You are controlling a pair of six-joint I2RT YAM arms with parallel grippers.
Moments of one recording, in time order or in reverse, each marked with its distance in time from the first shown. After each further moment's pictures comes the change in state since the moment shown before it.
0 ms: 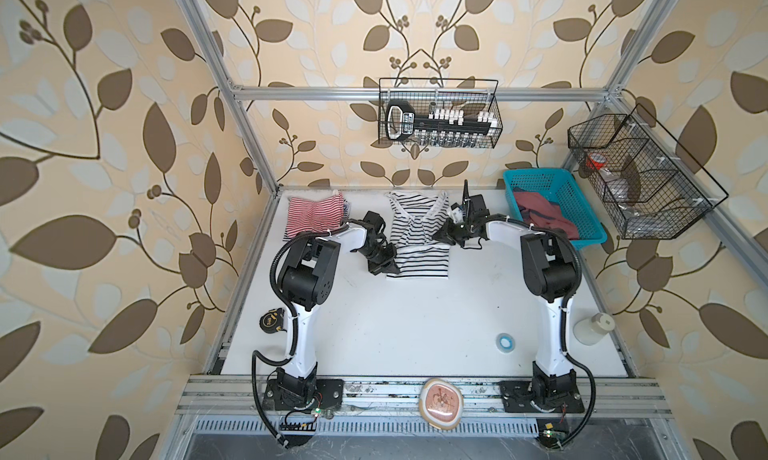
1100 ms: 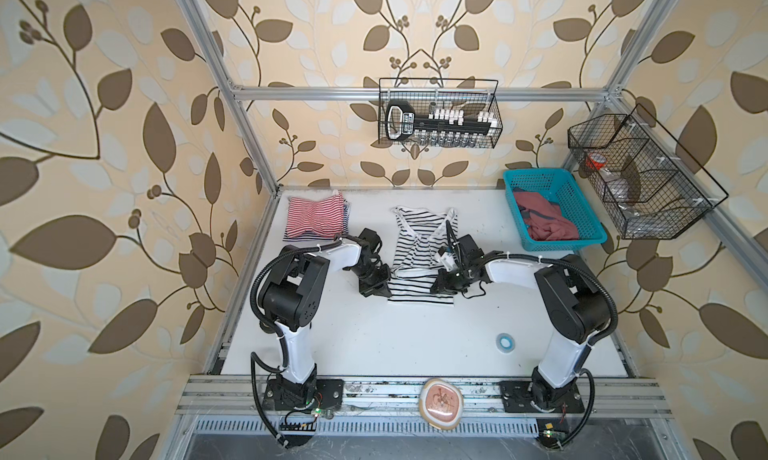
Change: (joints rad) left arm -0.035 -0.233 -0.275 -0.052 -0.078 0.000; right arm 0.225 -0.345 -0.533 -0.027 0.115 -0.165
